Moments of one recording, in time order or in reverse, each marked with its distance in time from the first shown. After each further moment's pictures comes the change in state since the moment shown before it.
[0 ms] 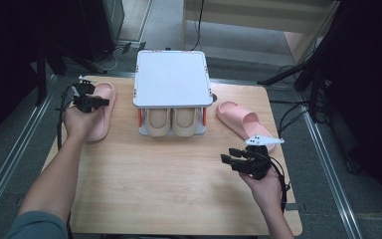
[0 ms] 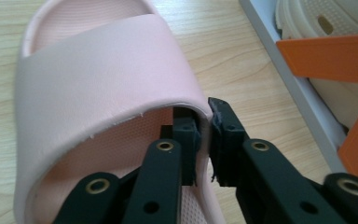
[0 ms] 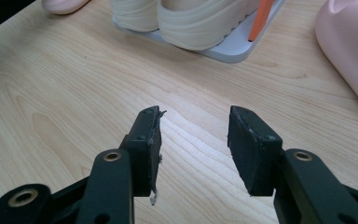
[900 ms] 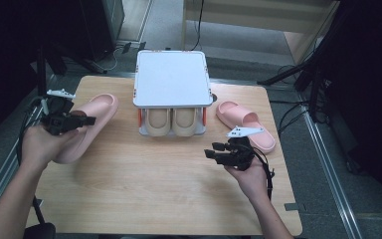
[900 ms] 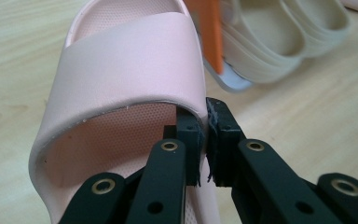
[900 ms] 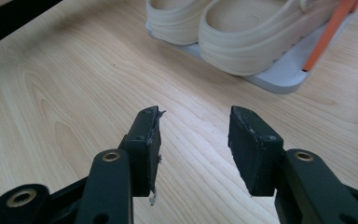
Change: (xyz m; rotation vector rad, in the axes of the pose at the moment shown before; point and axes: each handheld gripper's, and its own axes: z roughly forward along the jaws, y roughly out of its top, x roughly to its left) left arm -0.053 -0.058 -0.143 0.047 -0.175 0.198; right arm 0.016 0.027 0.037 0.024 0.108 -0.078
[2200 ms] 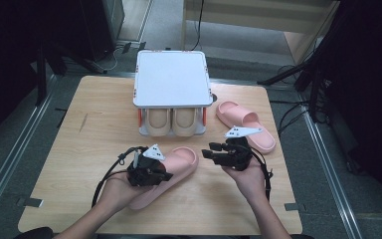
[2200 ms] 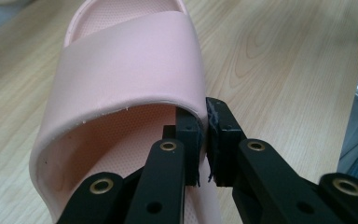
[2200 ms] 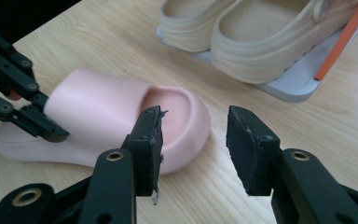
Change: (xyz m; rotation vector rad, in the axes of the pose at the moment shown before) left arm -0.195 -0.044 0.109 0.127 -0.317 0.351; right arm 0.010 0.003 -0.002 -0.011 0.014 -0.009
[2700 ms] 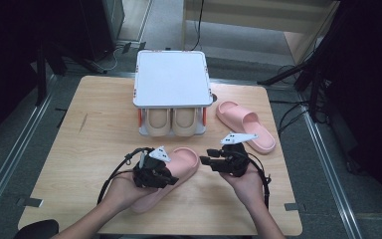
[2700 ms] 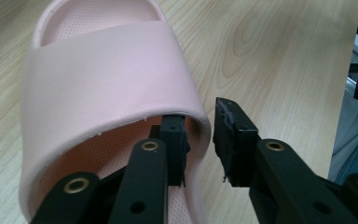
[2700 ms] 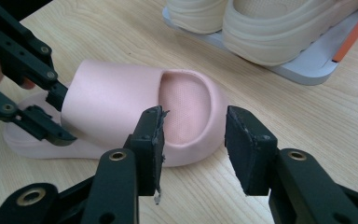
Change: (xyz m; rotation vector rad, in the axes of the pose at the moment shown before) left arm -0.003 0.005 0.006 0.024 -0.054 0.010; right arm 0.011 -0.010 0.005 0.037 -0.006 -0.007
